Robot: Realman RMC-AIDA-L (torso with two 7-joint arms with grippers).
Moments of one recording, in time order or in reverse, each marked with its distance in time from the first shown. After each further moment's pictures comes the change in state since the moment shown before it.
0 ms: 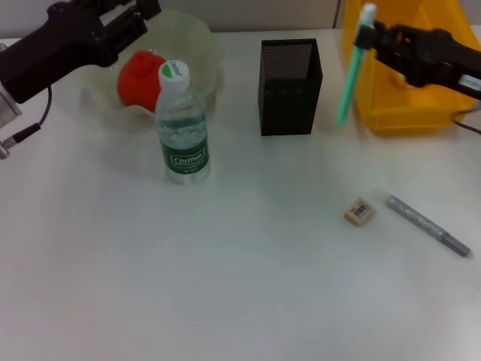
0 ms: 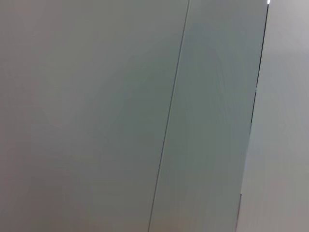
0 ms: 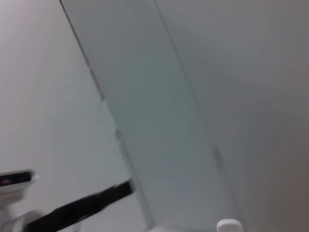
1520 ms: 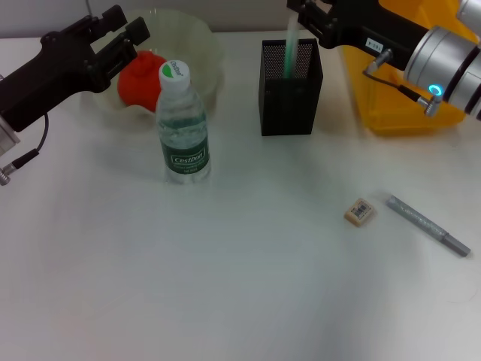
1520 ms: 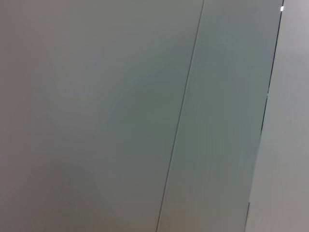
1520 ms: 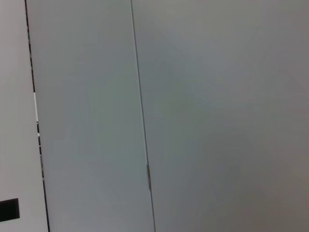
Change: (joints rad) left arm 0.005 0.004 -0.021 -0.146 -0.055 0.047 0.118; right arm 0.212 0.010 -0.157 0.339 0.308 0.422 -0.501
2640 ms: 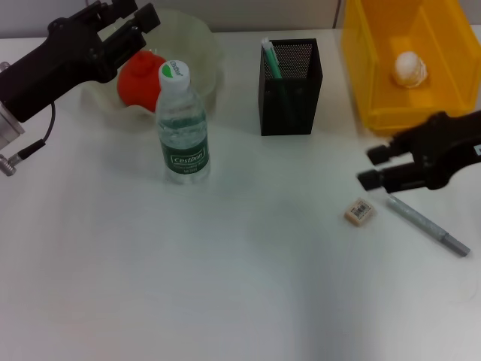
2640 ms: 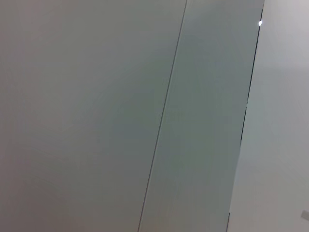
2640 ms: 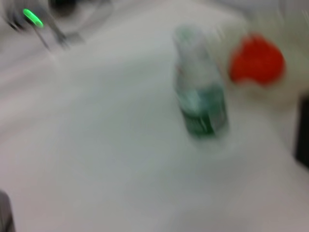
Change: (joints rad) left arm -0.026 -0.002 -0.012 0.000 0.000 0.050 -0.018; right arm -0.238 -0.010 -0.218 -1.097 -0.877 -0.688 1.172
